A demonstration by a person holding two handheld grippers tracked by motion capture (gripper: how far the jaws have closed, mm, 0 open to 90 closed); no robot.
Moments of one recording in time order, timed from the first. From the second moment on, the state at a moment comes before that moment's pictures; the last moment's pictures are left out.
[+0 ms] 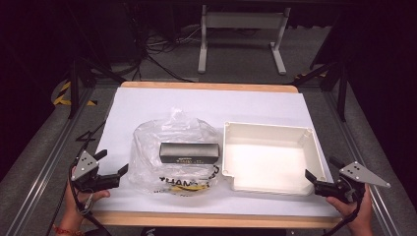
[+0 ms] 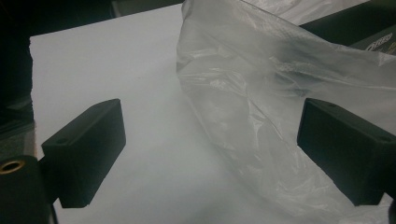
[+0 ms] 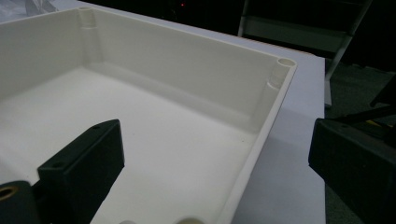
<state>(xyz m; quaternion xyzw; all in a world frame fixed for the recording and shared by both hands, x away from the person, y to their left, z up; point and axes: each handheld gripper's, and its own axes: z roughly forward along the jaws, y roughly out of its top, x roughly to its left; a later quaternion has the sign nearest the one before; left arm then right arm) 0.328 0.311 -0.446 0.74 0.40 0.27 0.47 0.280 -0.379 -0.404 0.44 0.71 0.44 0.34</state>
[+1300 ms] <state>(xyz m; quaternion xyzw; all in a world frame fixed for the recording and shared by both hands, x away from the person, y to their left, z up) 0.326 0.305 -0.451 0.76 0.39 0.26 0.46 0.321 -0.304 -0.353 0.30 0.76 0.45 0.35</state>
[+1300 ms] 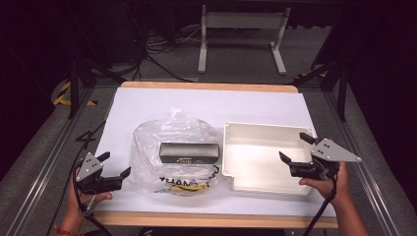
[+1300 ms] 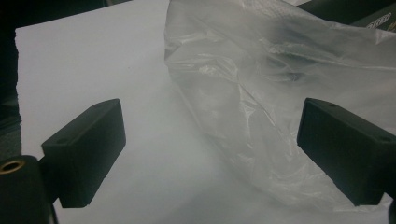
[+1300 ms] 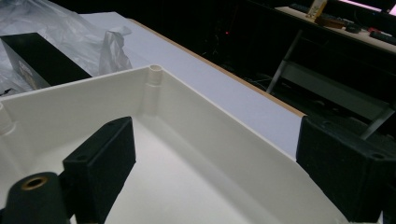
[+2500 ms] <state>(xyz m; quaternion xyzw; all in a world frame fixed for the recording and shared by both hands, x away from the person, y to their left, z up) 0.322 0.305 -0.453 0.76 0.38 0.27 0.45 0.406 -0.179 -0.348 0.18 0.86 0.43 0.21</state>
